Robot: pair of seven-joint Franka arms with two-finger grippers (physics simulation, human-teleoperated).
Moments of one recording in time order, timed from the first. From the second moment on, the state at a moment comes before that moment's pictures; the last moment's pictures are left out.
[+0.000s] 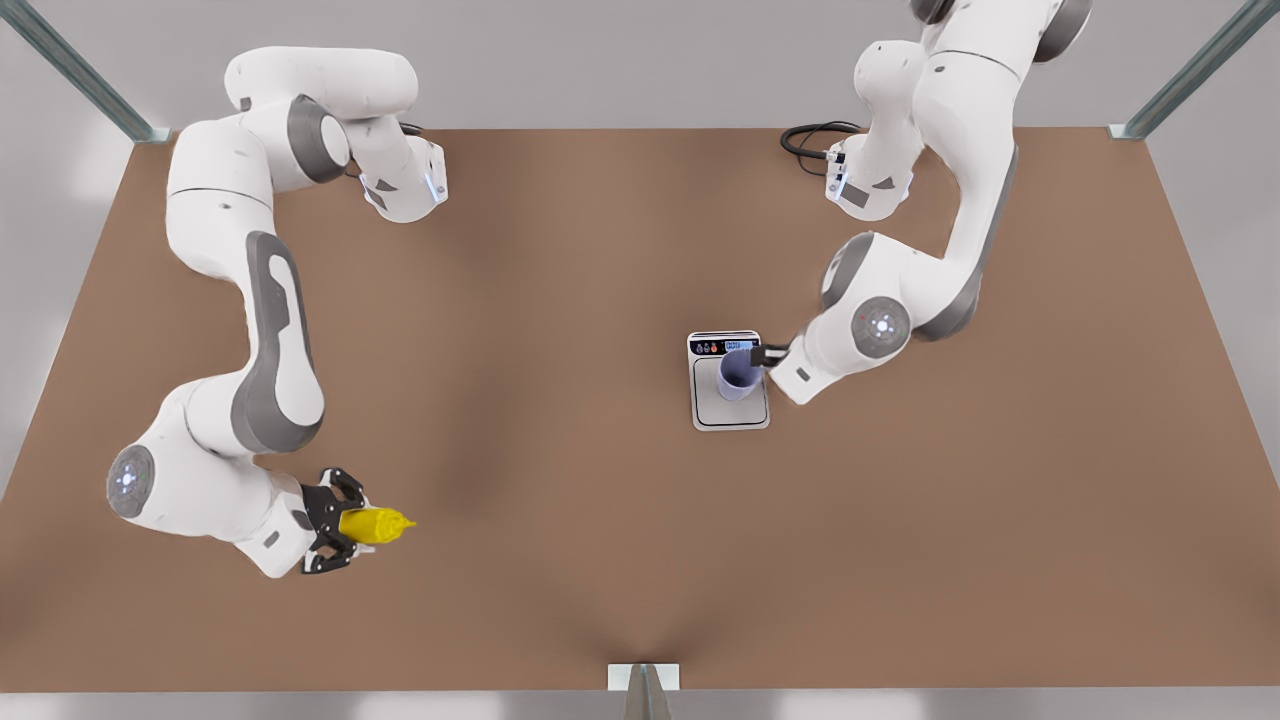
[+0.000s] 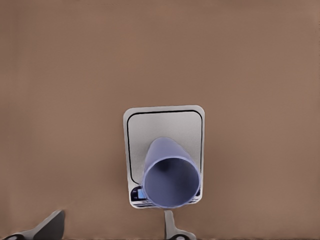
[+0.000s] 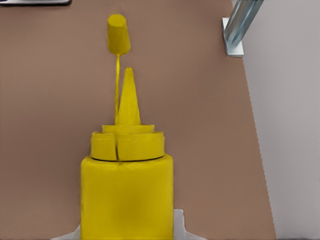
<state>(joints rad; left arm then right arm) -0.23 0.23 -0.12 -1.78 -0.16 1.82 -0.37 0.01 0.83 0.17 -0.93 0.19 1.81 -1.48</state>
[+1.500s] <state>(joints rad) -0.09 0.04 0.04 -1.55 0.04 1.37 -0.16 0.79 0.69 0.17 -0.99 -0.23 1.76 -0.47</state>
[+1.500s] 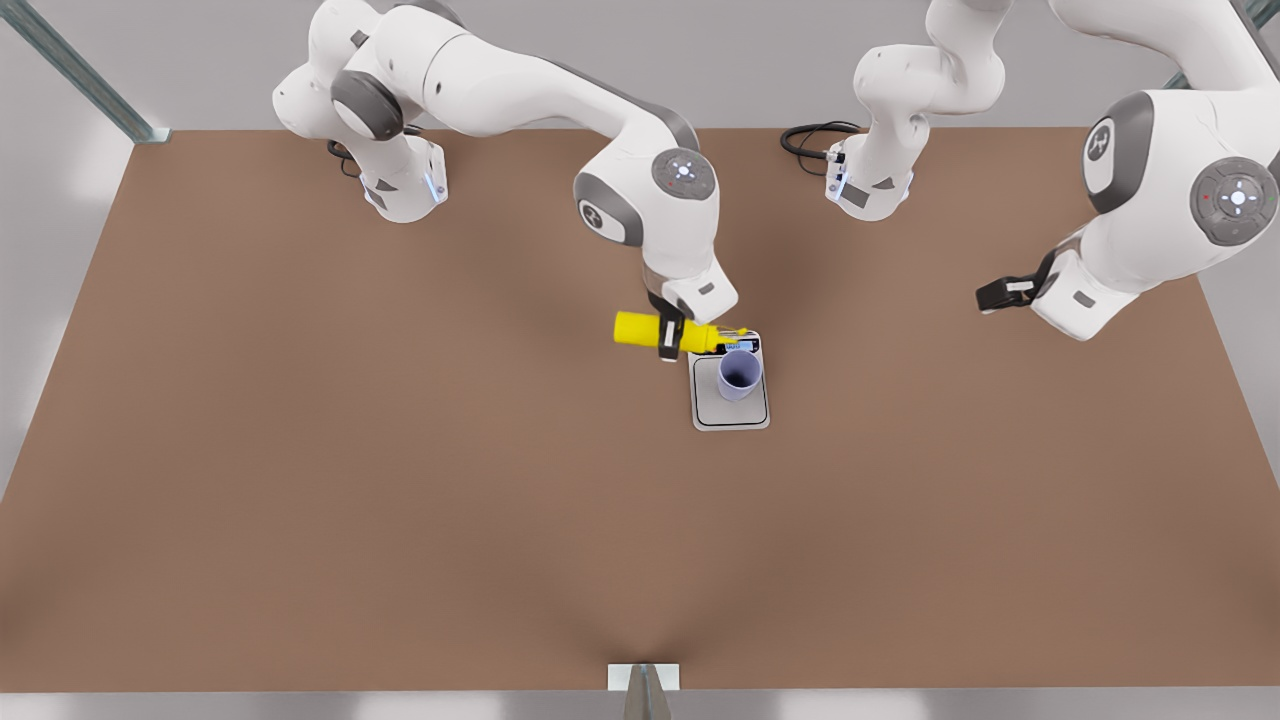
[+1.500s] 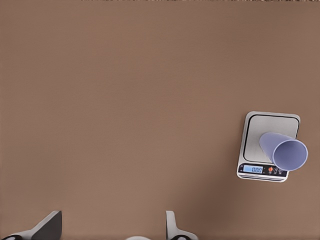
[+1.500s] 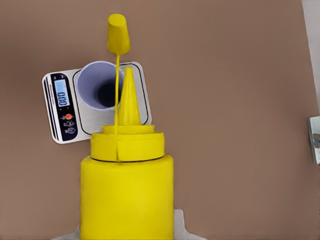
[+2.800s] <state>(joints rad) -0.10 0.05 0.03 -1.55 0.04 1.36 -0.16 -0.21 0.87 0.18 -1.04 0.78 1.62 -1.86</state>
